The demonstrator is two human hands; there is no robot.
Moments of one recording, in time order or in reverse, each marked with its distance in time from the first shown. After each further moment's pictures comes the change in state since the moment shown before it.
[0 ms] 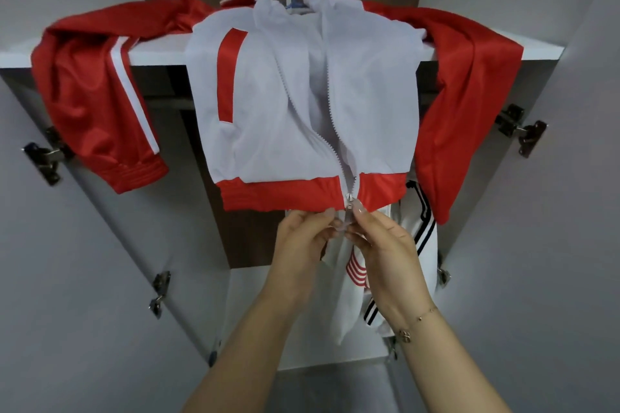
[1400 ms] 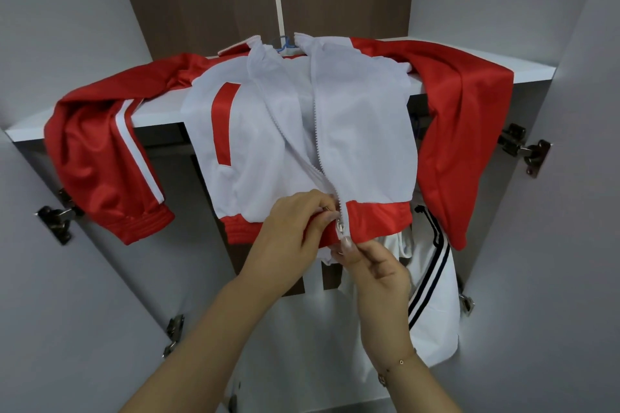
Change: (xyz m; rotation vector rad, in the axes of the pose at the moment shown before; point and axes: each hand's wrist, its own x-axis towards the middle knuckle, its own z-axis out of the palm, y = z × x) left_hand 0.045 0.057 -0.007 1.281 -0.203 0.613; right_hand 0.008 0.017 0.023 -0.030 0.048 -0.321
